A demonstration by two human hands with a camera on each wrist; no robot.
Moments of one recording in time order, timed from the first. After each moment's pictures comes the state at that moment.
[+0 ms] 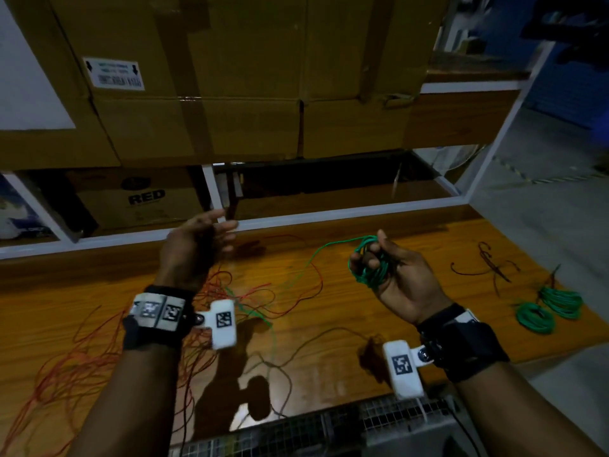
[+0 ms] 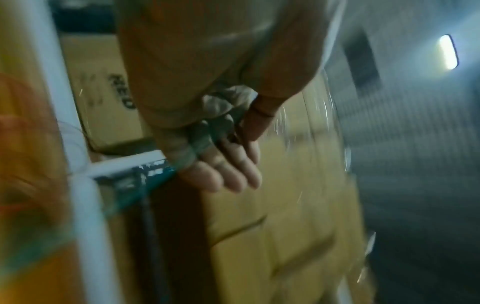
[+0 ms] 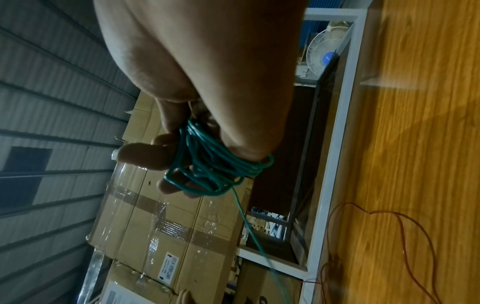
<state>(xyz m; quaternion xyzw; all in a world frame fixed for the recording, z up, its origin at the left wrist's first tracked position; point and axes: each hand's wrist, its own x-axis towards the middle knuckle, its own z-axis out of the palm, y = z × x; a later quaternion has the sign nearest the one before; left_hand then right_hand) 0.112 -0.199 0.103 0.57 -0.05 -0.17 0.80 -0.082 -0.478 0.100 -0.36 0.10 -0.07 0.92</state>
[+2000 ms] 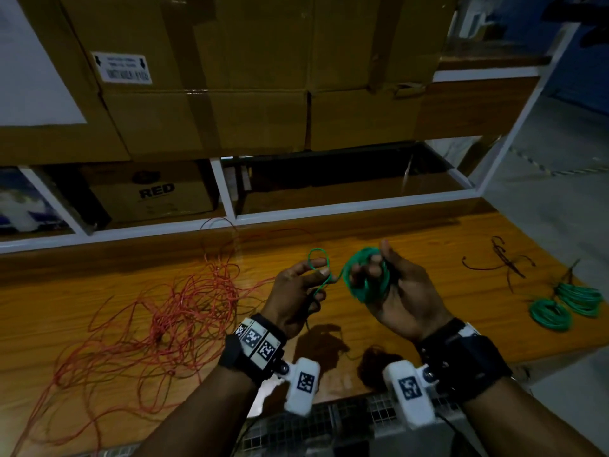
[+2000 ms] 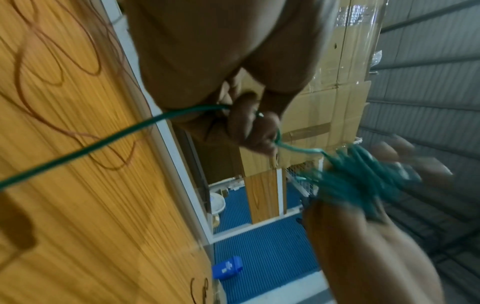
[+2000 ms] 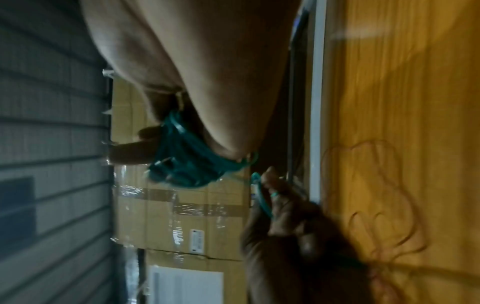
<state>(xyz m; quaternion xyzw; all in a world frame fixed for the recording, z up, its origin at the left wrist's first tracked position) 0.016 -0.297 0.036 0.54 -0.03 -0.35 0.76 -0.094 -0.460 0.080 -0.31 0.05 -0.02 0.95</state>
